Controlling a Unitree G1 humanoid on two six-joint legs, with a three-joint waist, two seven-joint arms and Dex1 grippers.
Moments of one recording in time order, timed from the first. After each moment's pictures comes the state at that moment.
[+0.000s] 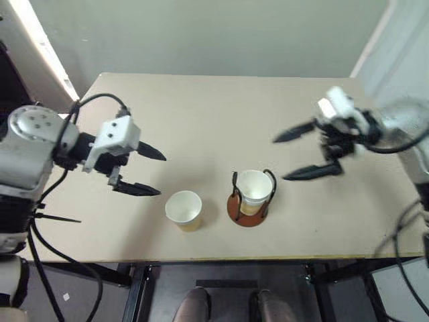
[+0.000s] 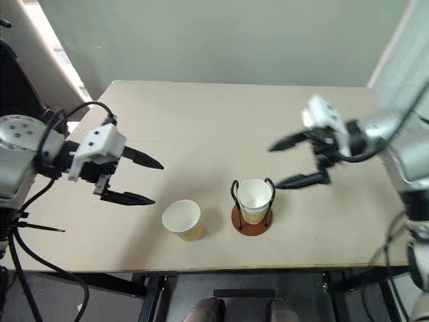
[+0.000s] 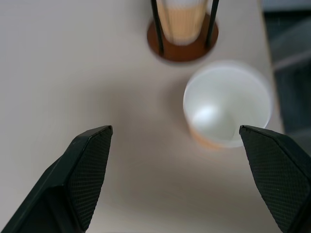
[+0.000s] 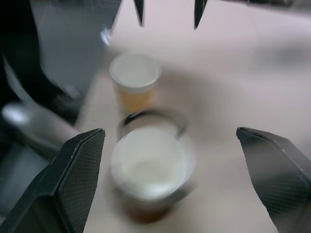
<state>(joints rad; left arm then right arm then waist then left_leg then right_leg) -0.84 1.12 -0.28 0.17 -0.34 0.26 -1.57 -0.71 -1.05 0.06 -0.02 0.67 0.59 1.48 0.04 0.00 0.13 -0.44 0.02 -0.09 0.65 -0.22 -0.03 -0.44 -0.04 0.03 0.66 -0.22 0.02</state>
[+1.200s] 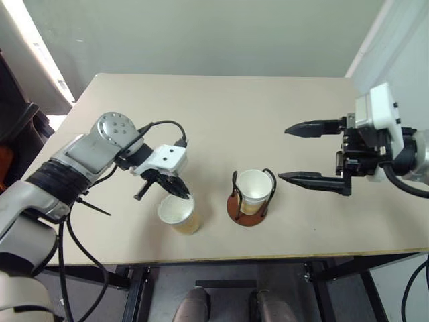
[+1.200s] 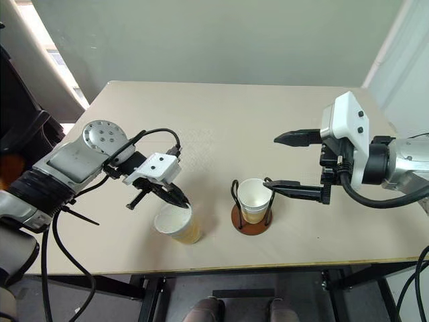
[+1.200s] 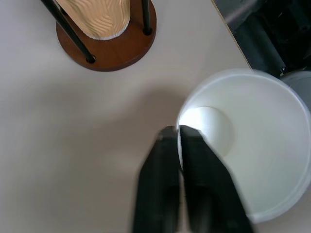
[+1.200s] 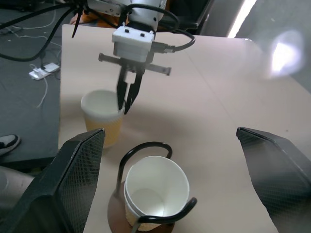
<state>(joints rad) -1.14 1.04 -0.84 0.35 -0.45 -0.04 -1.57 -0.63 -1.05 -0.15 -0.56 0.92 0.82 0.92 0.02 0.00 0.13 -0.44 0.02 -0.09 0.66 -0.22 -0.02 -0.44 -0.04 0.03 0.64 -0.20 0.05</state>
